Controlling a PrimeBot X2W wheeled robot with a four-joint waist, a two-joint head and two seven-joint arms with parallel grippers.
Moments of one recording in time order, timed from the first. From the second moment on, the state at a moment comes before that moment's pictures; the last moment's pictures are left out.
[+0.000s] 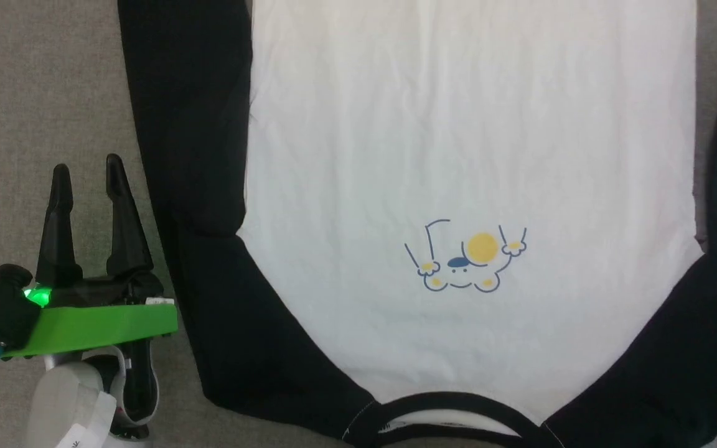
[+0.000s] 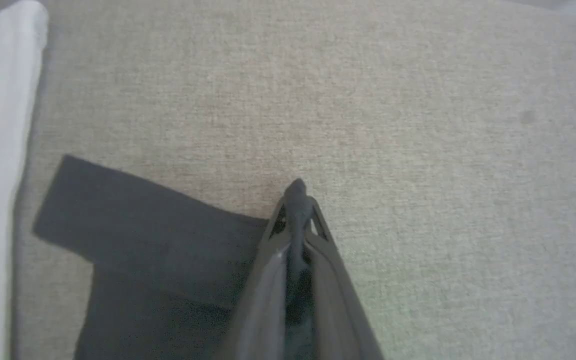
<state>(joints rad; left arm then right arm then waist) -0.16 0.10 0.08 -0.16 -0.39 -0.06 -0.26 -0.97 -0.33 -0.33 0.48 -0.04 0.13 0.84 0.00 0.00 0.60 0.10</state>
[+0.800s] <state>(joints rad) -0.04 0.07 0.09 -0.12 -0.38 -0.07 -0.26 -0.56 -0.46 -0.79 0.22 -0.02 0.13 0.86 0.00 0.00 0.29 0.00</state>
